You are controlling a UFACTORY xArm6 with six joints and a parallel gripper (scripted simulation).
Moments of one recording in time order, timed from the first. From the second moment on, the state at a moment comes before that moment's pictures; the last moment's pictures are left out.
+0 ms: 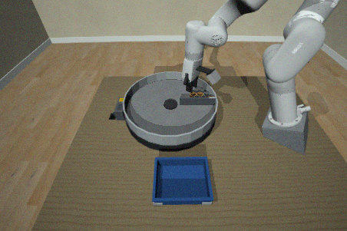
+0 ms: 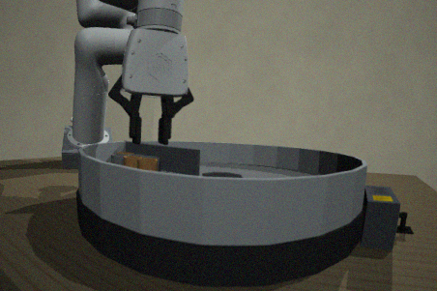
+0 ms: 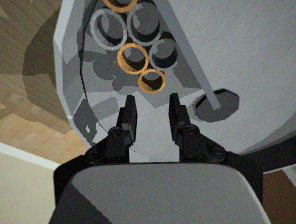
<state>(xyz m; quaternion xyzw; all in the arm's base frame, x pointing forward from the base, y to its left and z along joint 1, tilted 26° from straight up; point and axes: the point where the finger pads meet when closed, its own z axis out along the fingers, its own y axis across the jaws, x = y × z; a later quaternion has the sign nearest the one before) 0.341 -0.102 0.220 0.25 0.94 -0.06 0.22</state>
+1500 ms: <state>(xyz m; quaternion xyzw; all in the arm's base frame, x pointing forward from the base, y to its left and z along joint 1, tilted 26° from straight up) 0.350 -0.107 0.200 0.25 0.94 -0.06 0.22</state>
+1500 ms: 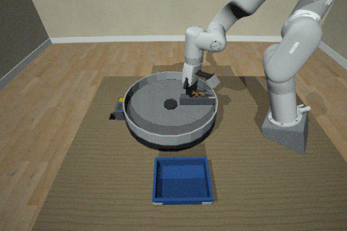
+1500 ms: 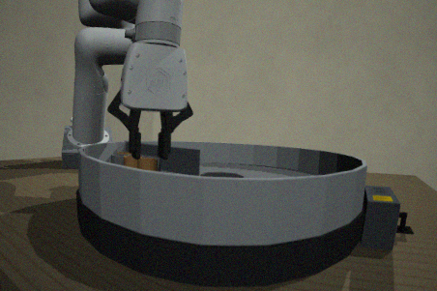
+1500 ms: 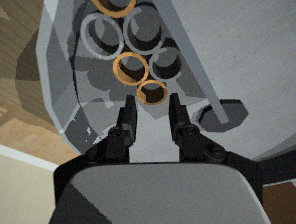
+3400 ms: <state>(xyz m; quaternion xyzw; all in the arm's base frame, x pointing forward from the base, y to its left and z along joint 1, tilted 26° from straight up) 0.359 -0.112 0.179 0.25 0.94 -0.06 0.22</state>
